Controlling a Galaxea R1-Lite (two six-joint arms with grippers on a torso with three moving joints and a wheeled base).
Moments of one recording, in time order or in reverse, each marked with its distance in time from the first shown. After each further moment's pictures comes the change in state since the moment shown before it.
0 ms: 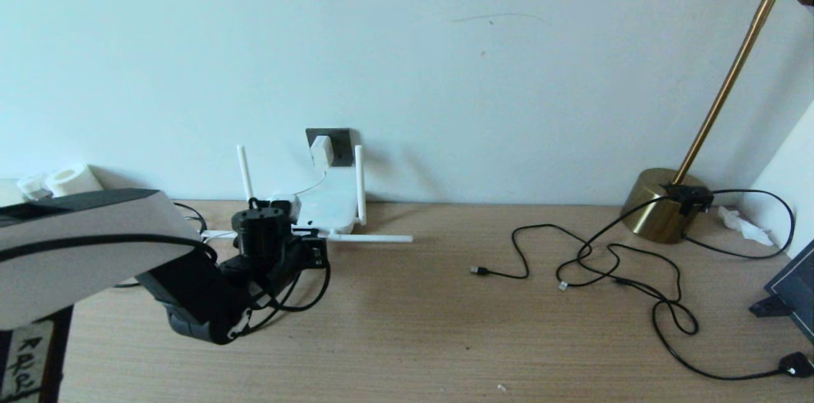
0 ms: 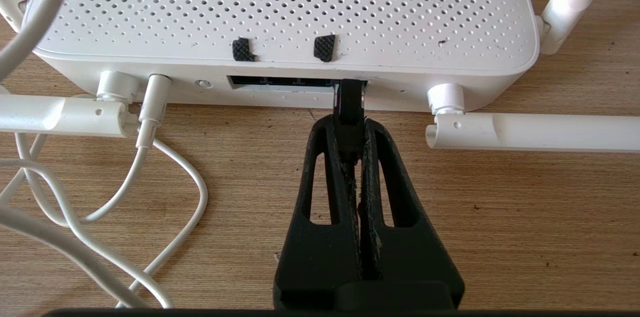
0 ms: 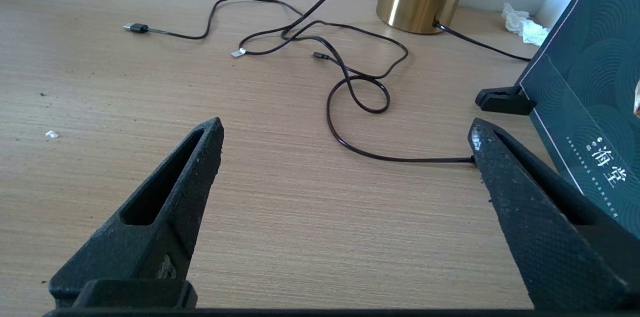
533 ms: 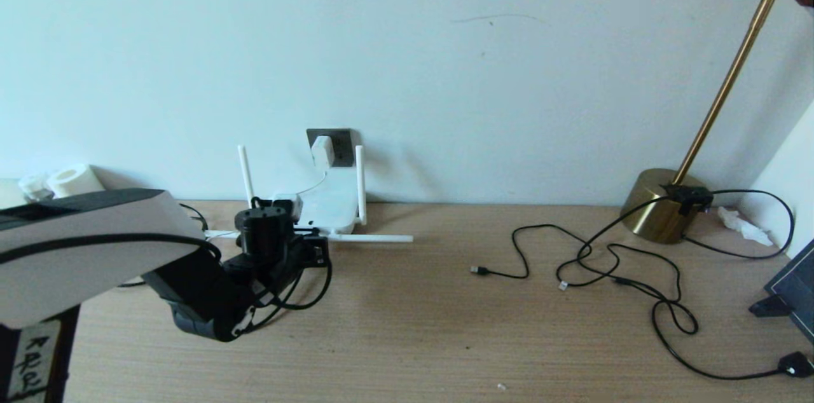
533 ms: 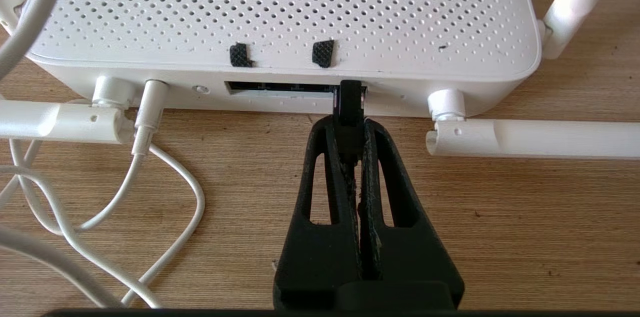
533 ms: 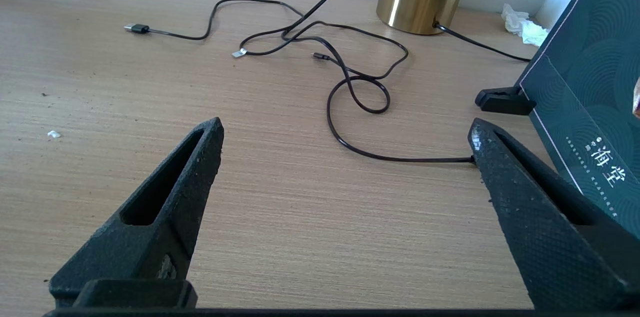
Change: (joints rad) left arm 0.000 0.015 -0.024 0.001 0.000 0.001; right arm 0.000 0.000 0.000 0.000 0.000 0.000
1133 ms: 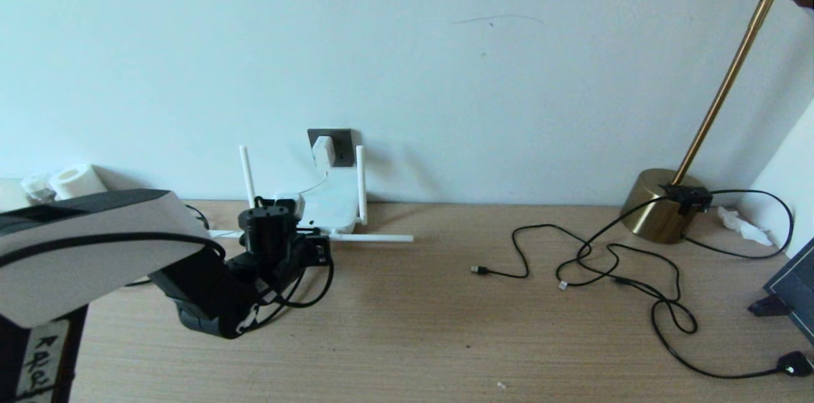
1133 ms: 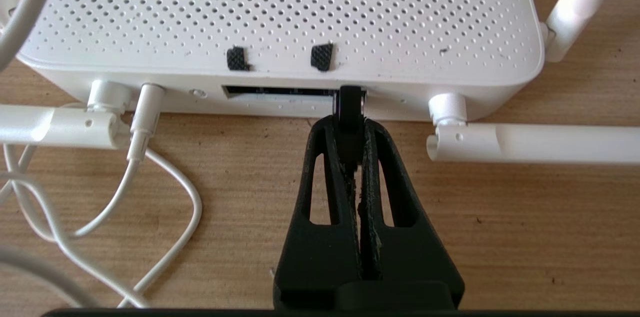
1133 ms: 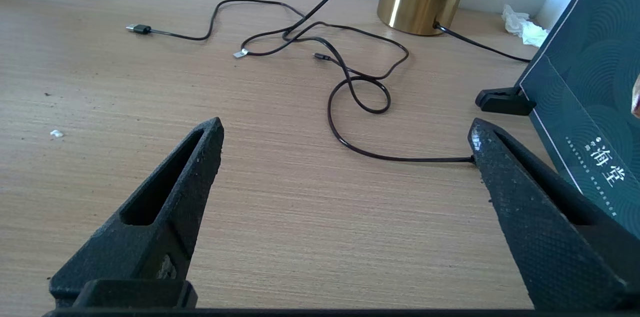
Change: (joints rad) left arm 0.001 0.024 -0.032 0.005 0.001 0.001; right arm 0.000 0.000 0.000 0.000 0.000 0.000
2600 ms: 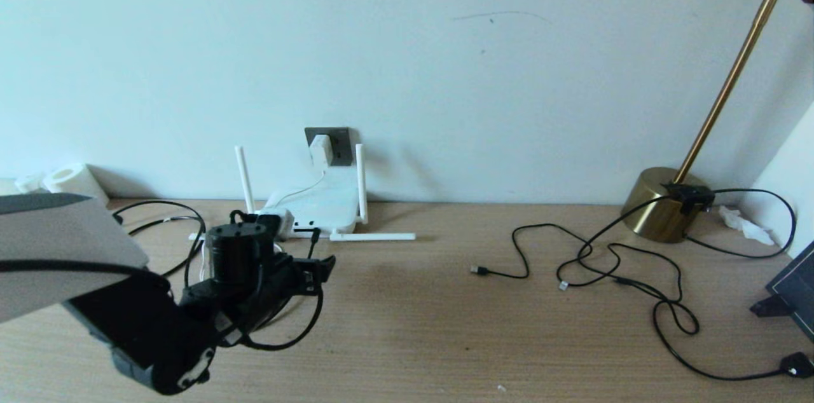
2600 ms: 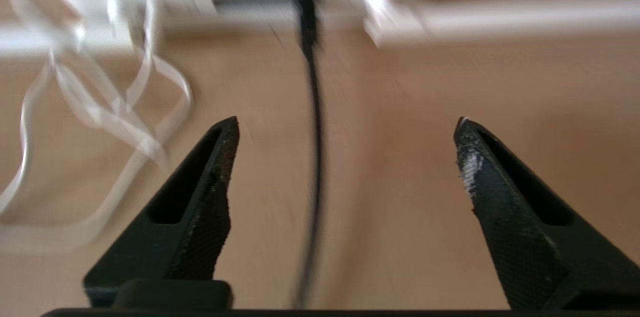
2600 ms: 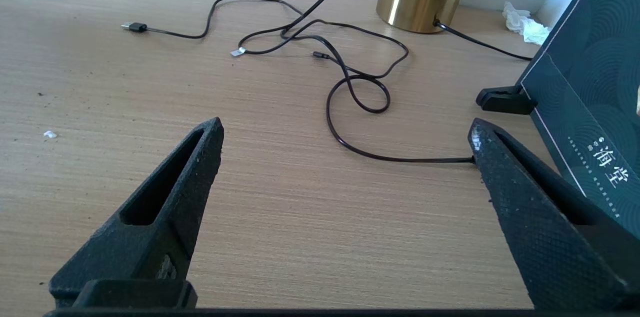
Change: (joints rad) left arm -0.079 -0.260 0.342 -0.014 -0.008 -0.002; right arm 0.000 0.000 0.000 0.000 0.000 0.000
